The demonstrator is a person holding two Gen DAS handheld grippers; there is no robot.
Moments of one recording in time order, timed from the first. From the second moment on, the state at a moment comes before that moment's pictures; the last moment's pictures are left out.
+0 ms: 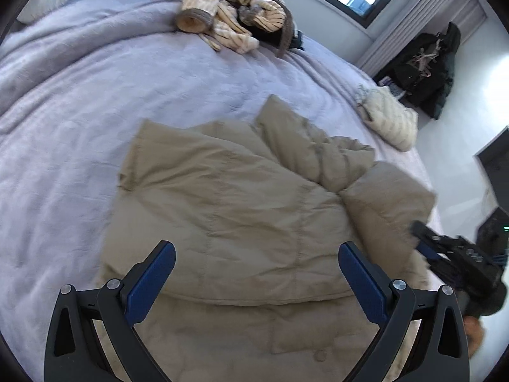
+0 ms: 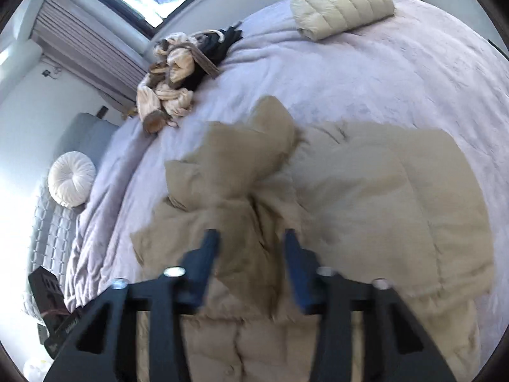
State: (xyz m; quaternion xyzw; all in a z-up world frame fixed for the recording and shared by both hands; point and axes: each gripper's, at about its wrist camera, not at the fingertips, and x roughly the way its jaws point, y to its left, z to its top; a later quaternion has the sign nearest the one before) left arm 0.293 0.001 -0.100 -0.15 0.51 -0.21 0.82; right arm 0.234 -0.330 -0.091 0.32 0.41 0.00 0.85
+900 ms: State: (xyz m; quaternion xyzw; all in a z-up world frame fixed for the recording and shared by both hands) left arm 0.344 -0.108 -0.145 -0.18 0.60 -0.33 0.71; right arm 0.128 -0.364 -0.151 0.37 0.49 -0.05 0.79
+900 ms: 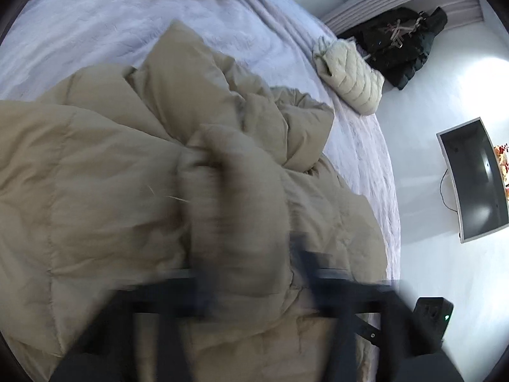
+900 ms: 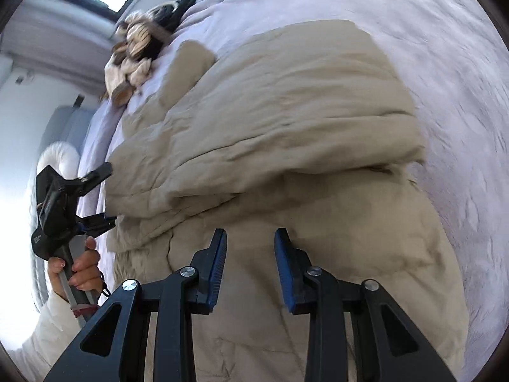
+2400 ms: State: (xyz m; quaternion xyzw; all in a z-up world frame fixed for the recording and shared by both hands) left arm 0.316 -0.068 -0.133 -0.02 0.54 -0.21 0.81; right arm 0.109 -0.443 -0.089 0.36 0.41 -0.09 0.83
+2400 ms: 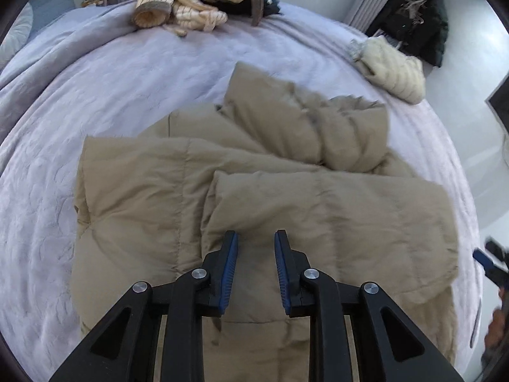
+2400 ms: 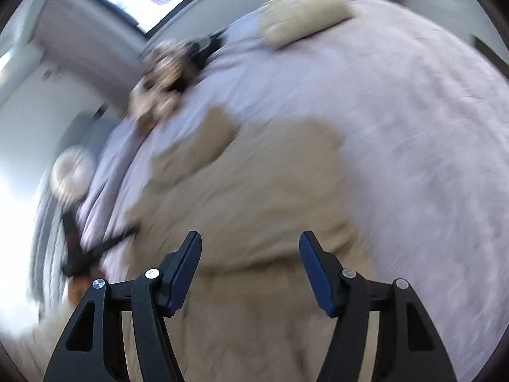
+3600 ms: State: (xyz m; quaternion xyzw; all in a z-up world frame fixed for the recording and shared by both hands) left arm 0.318 -0.090 -0.156 0.05 0.52 -0.22 0.83; right arm 0.160 -0.395 -0.125 0.22 0.47 -0.10 0.85
